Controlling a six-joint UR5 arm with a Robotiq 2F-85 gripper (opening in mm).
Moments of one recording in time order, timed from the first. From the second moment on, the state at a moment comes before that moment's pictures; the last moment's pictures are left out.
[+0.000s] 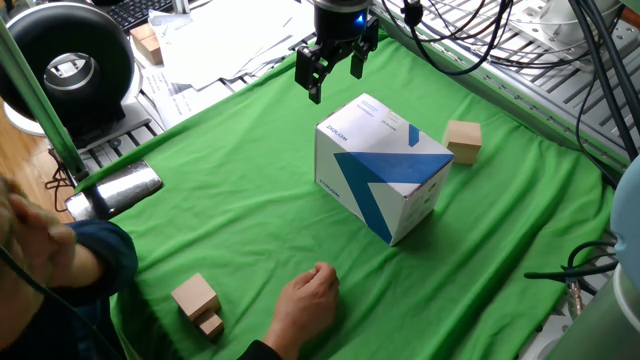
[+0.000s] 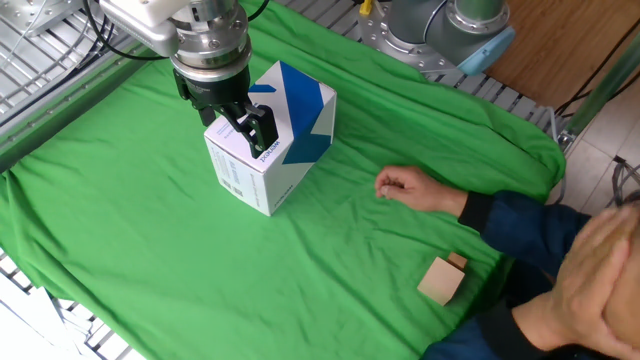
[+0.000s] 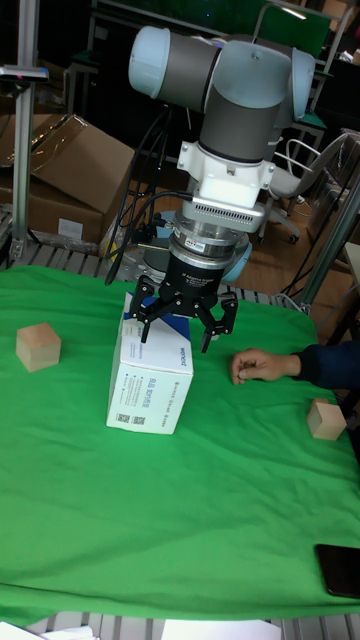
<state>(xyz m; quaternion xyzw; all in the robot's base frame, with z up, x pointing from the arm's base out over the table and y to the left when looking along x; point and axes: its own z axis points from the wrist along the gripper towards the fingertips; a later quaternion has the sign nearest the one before) 0.544 0.002 0.190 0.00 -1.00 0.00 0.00</state>
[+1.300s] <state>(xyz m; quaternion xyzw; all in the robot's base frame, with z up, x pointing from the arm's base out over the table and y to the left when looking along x) 0.450 0.004 0.208 0.00 -0.98 0.00 0.19</state>
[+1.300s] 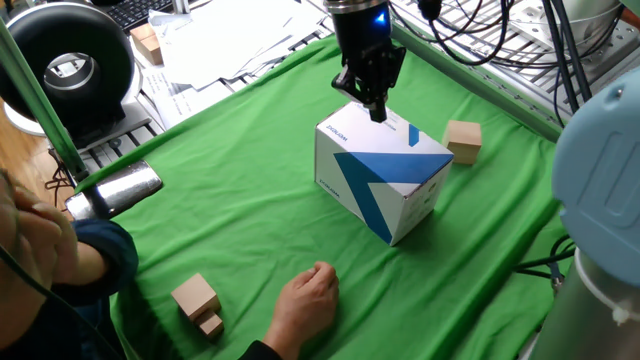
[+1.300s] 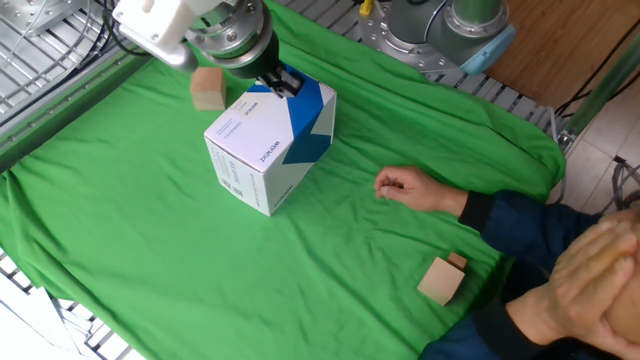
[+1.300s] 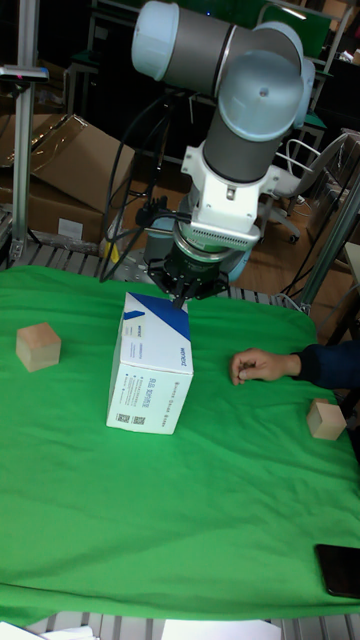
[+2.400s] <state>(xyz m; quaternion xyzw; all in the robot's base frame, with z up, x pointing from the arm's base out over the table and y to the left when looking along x) 0.473 -0.033 0.202 0.02 -0.99 0.03 0.11</state>
